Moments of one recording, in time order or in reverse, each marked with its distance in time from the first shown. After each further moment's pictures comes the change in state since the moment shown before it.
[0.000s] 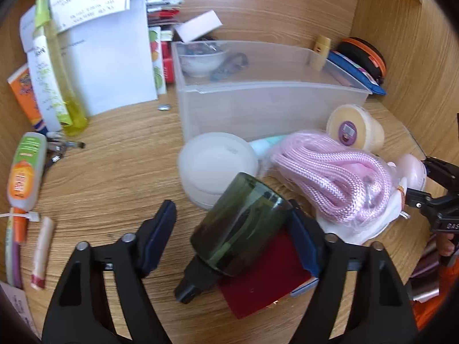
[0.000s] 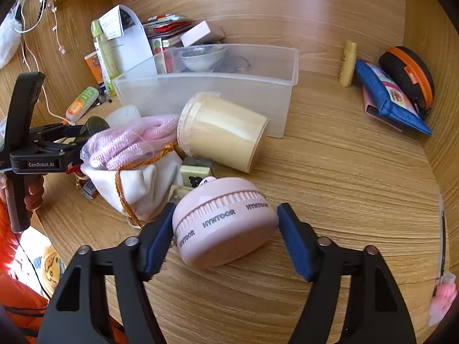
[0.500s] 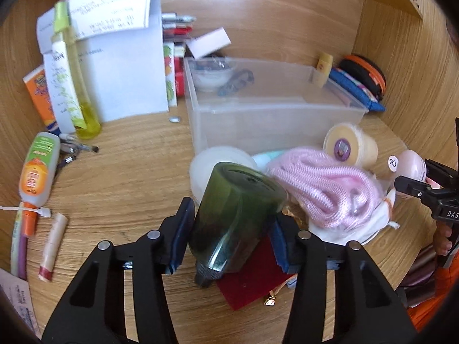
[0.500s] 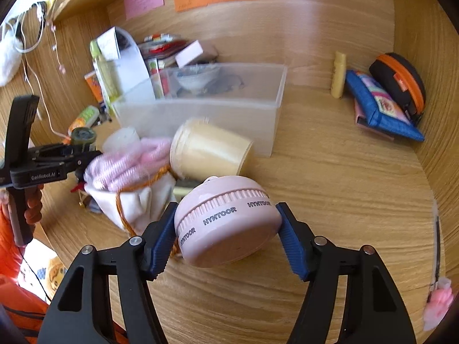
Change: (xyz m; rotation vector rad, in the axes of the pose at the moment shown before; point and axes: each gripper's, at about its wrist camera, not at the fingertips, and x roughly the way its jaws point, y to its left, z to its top) left arm -0.026 0.001 0.003 -0.074 -0.077 0.053; right arm -0.019 -0.014 0.012 0.030 -0.084 0.004
